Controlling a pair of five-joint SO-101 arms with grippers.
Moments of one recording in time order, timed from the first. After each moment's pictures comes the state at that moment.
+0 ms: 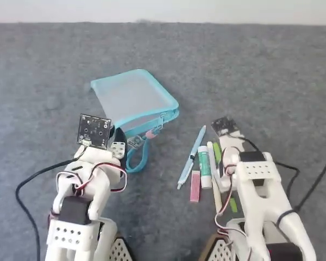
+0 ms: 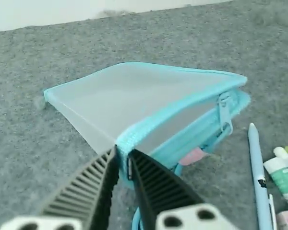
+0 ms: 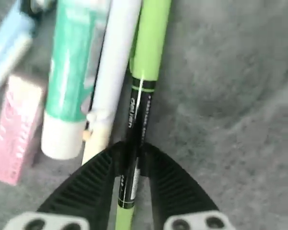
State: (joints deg) left arm 3.6 -82.5 76.4 52.5 3.3; right arm -6.9 -29.8 62.4 57.8 15.9
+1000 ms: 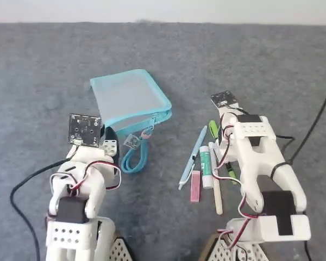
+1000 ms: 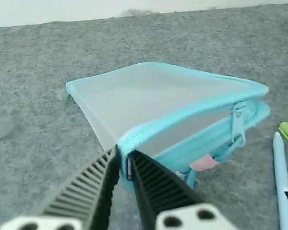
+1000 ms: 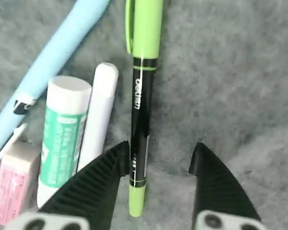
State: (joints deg) left arm -1.5 -82.5 76.4 52.5 3.3; right arm -5.6 -2.5 37.4 61.5 15.9
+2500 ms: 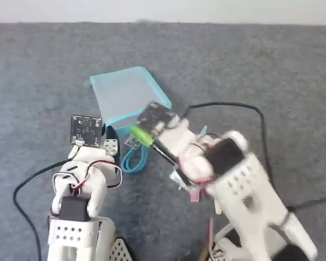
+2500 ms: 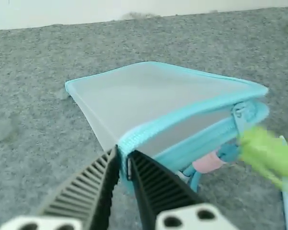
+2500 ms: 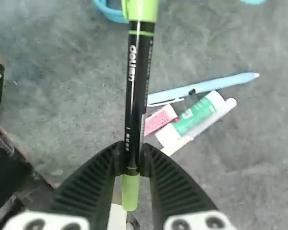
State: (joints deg) left arm -1.6 -82.5 79.7 48.0 3.3; right arm -41.1 -31.6 16.7 99.8 16.6
